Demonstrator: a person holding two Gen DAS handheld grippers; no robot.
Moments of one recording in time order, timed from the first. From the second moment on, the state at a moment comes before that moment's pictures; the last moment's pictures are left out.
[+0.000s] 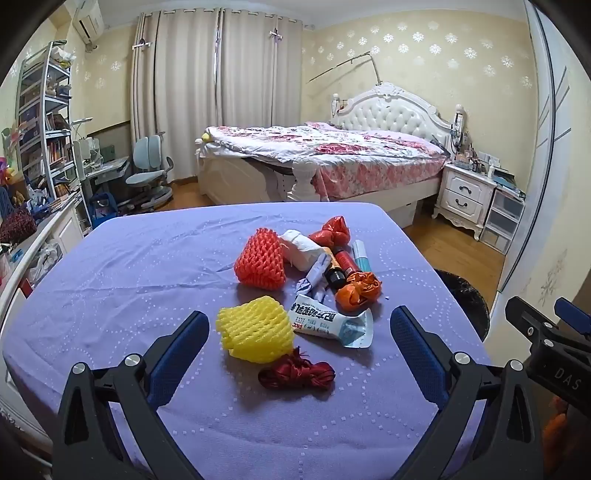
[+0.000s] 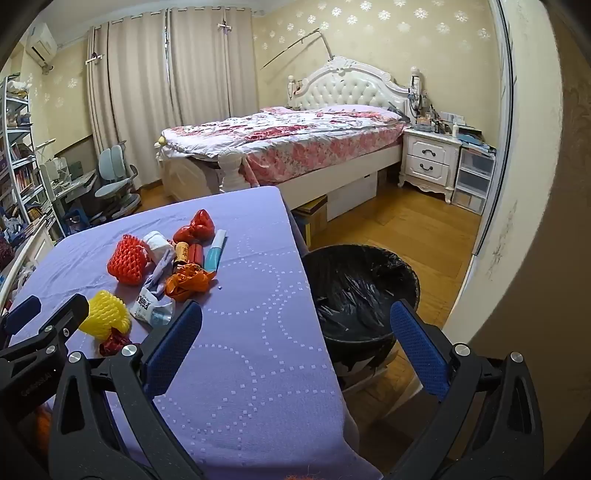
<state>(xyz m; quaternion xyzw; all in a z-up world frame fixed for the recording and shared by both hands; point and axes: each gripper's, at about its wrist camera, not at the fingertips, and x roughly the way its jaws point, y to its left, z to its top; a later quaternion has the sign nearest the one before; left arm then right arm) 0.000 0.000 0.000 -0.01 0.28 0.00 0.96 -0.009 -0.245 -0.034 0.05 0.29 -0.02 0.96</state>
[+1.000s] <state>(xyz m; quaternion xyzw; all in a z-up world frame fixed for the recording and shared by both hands) 0.000 0.009 -0.002 0.00 0.28 0.01 0.96 -0.009 -0.245 -0.035 0.05 0.29 -0.02 0.96</state>
